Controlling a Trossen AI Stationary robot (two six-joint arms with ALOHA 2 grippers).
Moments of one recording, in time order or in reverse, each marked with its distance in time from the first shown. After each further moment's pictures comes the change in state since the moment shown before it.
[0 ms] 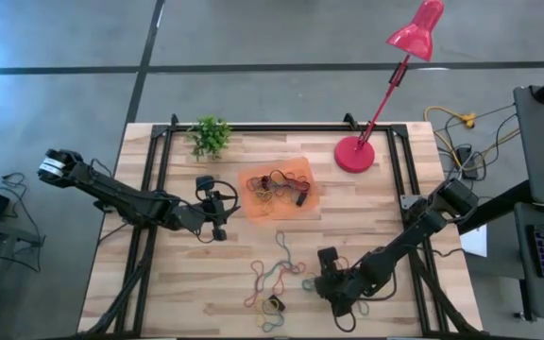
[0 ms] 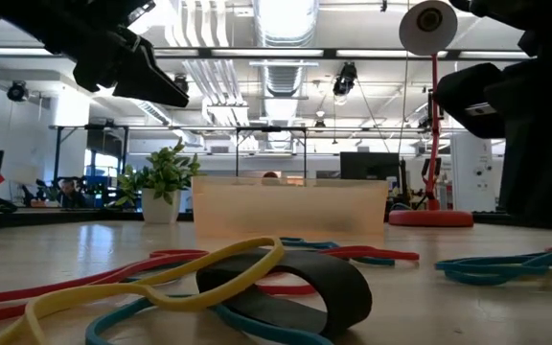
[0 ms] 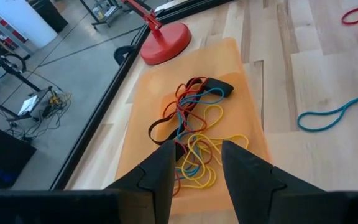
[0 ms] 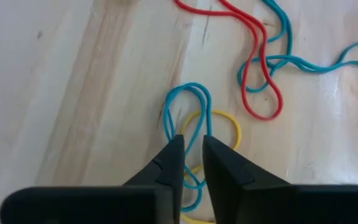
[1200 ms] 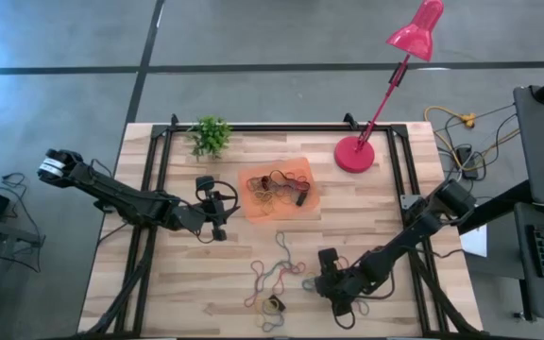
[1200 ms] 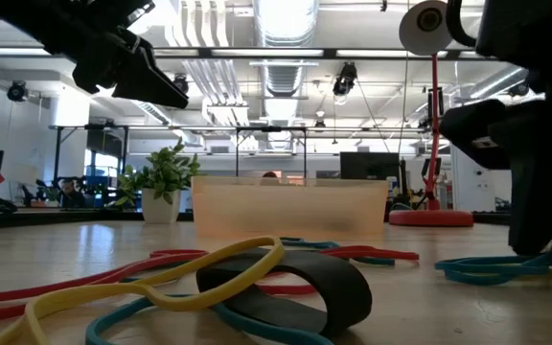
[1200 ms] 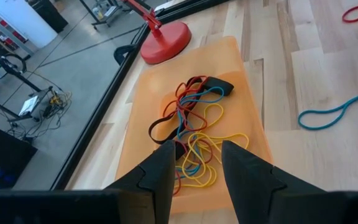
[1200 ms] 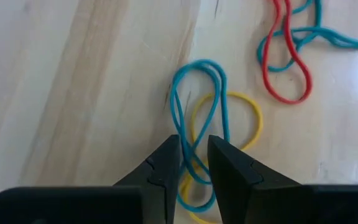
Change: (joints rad) left arm 0.000 0.000 -0.003 0.000 0.000 0.004; right arm -0.007 0.023 -0.067 0.104 -0.041 0.019
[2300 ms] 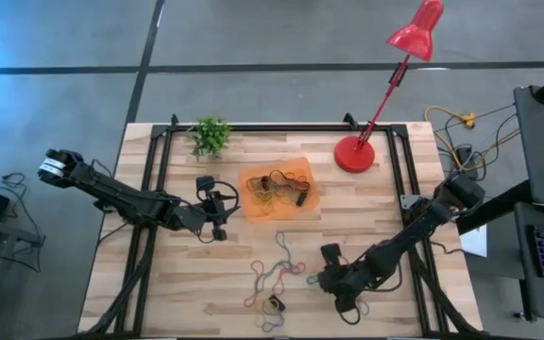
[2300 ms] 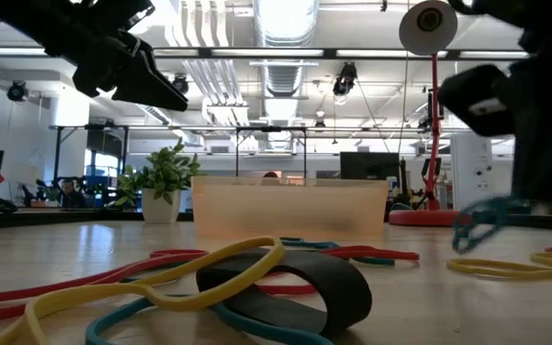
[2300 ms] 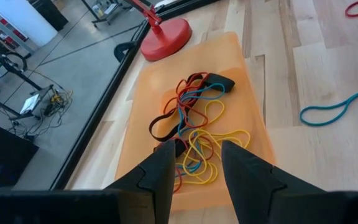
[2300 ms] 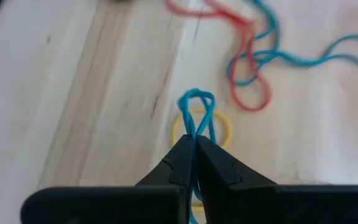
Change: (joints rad) left arm 0.004 0.006 -0.003 -0.001 -0.001 0.000; right arm -0.011 -0.107 -0.004 -0.072 -0.001 -0.015
